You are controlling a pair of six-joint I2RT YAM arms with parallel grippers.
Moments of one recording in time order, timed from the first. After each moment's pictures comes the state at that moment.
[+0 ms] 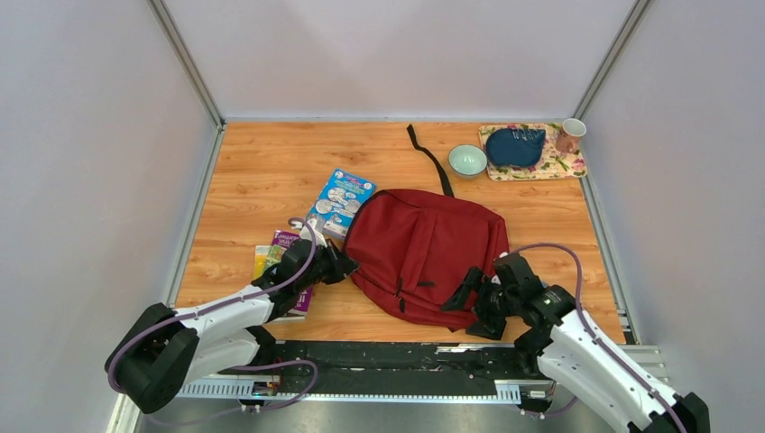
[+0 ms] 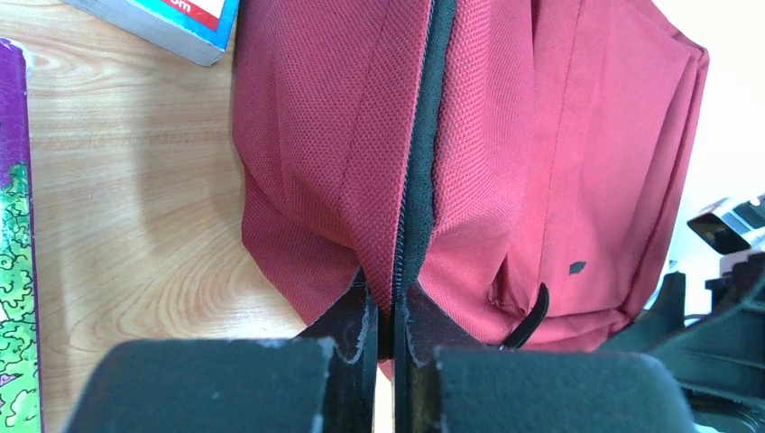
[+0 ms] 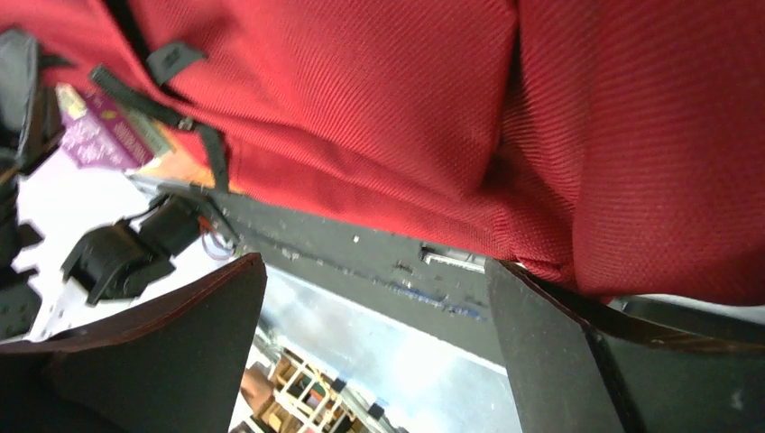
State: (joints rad) left arm -0.63 1.06 0.24 0.32 0.05 -0.85; right arm 0.55 0.59 0.37 -0.78 -0.39 1.13
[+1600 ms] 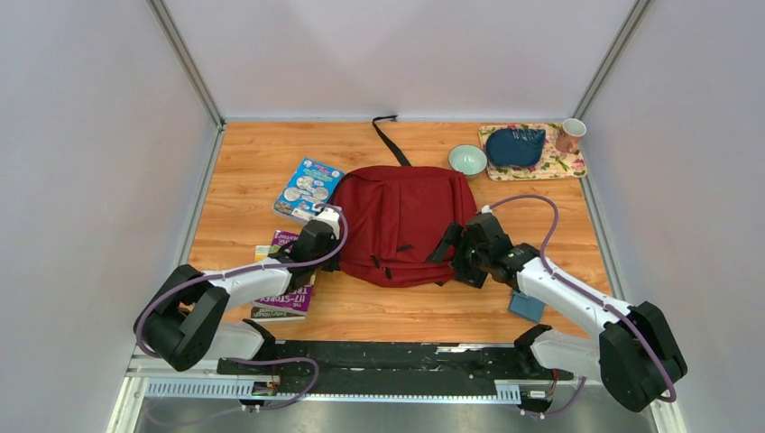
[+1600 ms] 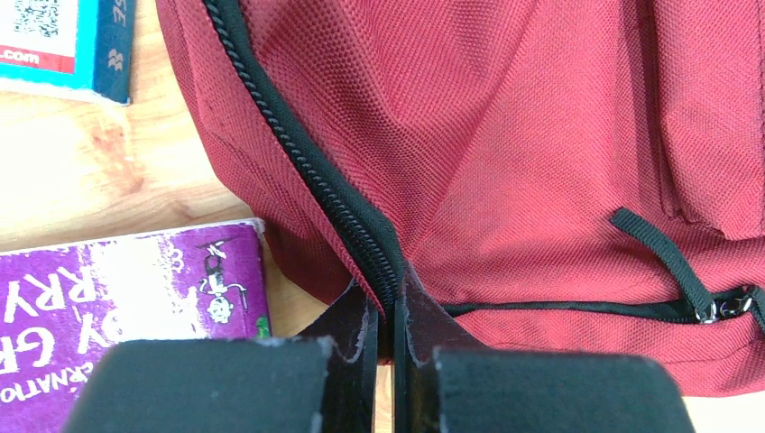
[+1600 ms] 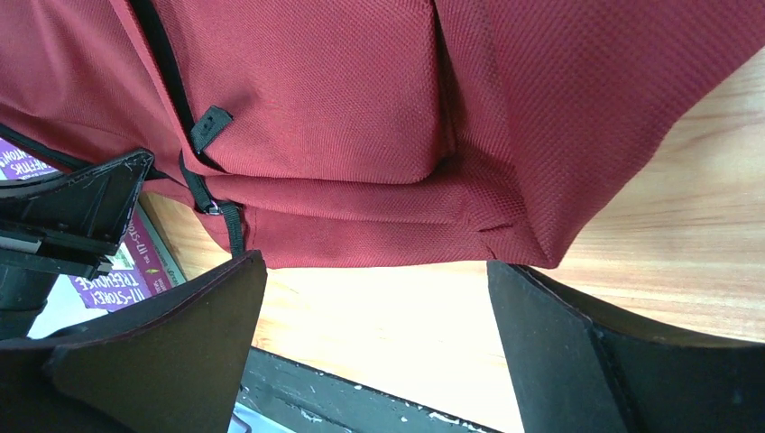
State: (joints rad) left arm -0.59 1.33 0.44 0.12 -0.15 -0.32; right arm 0.55 1.14 0.59 -0.36 -0.10 1.01
